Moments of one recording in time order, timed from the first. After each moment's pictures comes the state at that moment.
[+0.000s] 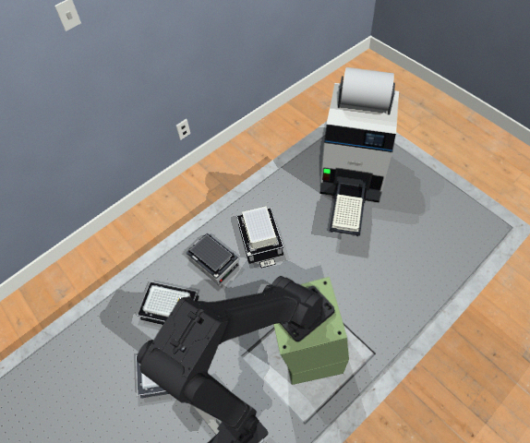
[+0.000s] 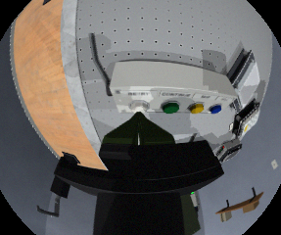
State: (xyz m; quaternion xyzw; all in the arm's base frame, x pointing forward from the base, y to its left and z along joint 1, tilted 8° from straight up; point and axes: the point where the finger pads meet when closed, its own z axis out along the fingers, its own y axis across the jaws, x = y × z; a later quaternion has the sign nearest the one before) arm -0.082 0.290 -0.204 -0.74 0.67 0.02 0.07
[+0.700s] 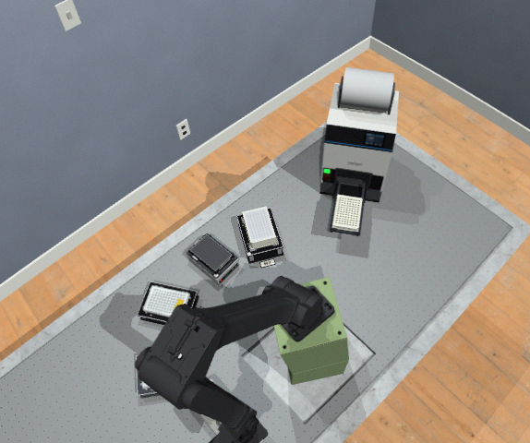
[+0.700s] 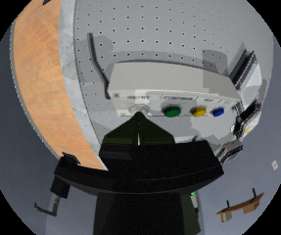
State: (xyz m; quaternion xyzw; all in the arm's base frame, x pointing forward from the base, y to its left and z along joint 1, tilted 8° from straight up) arm -0.082 0.292 -0.213 -0.74 0.67 0.02 0.07
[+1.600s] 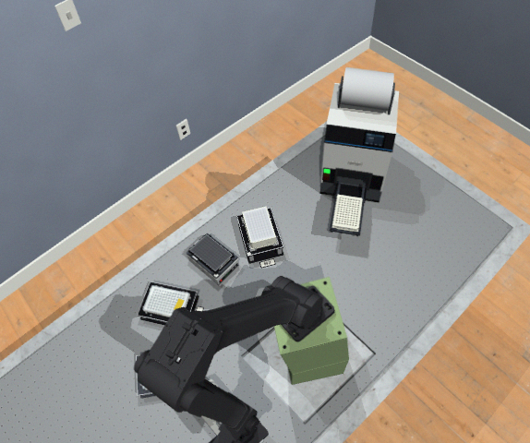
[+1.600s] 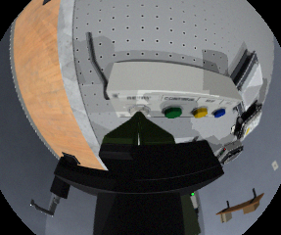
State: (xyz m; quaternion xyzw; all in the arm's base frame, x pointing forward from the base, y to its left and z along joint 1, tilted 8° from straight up) arm -0.081 0.292 -0.217 -0.74 0.67 0.02 0.07
